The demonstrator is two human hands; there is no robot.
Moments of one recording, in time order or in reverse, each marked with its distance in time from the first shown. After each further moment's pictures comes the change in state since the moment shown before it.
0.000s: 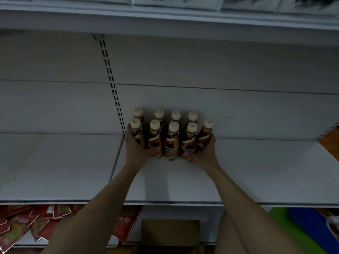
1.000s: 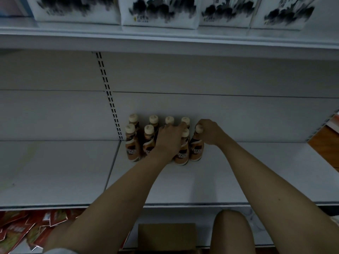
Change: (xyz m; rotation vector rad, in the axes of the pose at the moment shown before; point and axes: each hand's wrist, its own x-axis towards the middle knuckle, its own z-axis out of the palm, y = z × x) left_hand -0.011 0.142 0.071 0.906 -0.479 0.444; right_hand 0.054 -0.090 -0.052 -0.815 -0.260 -0.097
